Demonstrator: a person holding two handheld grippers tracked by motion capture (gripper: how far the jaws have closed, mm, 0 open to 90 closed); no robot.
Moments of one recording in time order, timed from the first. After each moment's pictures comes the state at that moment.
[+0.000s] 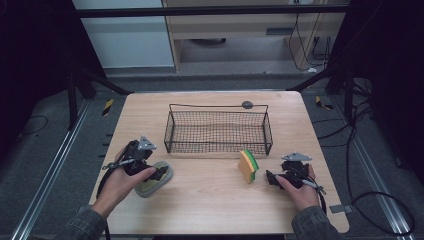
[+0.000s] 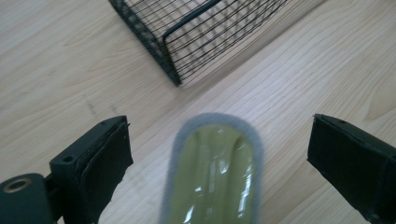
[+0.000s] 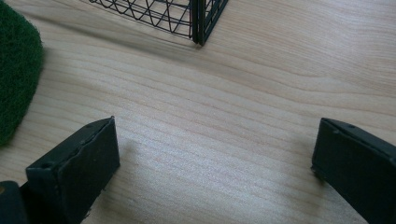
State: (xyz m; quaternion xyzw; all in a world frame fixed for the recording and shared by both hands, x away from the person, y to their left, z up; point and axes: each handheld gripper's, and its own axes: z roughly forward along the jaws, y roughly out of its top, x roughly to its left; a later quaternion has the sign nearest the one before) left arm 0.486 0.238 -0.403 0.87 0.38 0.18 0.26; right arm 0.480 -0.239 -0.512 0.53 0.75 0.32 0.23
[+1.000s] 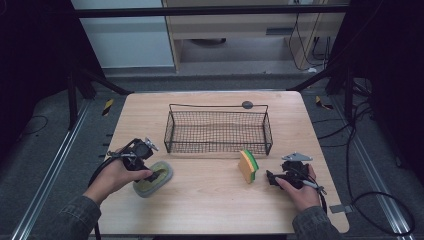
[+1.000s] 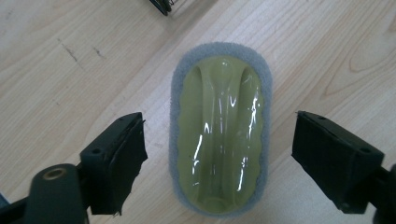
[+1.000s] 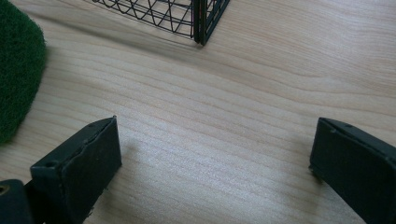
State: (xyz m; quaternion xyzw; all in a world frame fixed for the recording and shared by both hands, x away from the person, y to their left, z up) left arm 0.498 0.237 -0.402 0.92 0.35 0.10 0.13; right arm 0.479 -0.240 -0.512 0.53 0.75 0.32 0.23
